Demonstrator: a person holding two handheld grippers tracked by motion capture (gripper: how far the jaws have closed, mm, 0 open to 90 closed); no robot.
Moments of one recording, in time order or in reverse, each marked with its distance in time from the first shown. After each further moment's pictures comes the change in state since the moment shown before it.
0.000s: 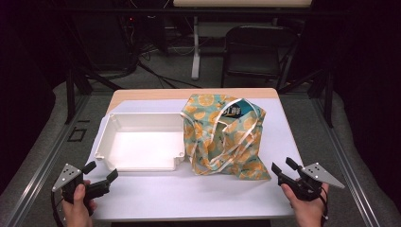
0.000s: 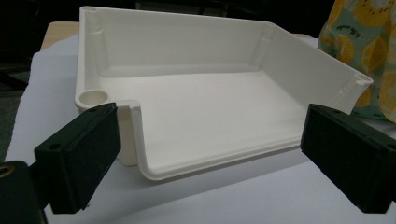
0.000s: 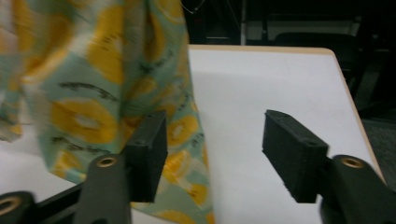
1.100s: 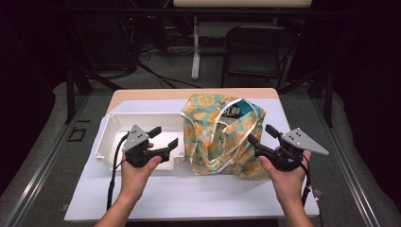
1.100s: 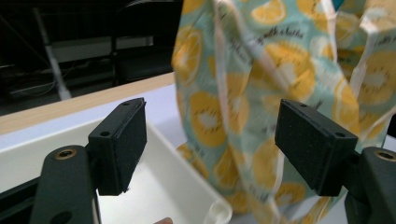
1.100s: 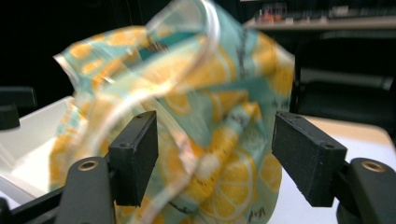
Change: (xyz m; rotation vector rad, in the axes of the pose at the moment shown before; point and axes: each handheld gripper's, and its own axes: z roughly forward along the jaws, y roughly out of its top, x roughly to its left) left arm -0.142 0.104 0.102 -0.042 -0.265 0.189; right arm 0.064 0.104 0.032 -0.085 0.089 -0.029
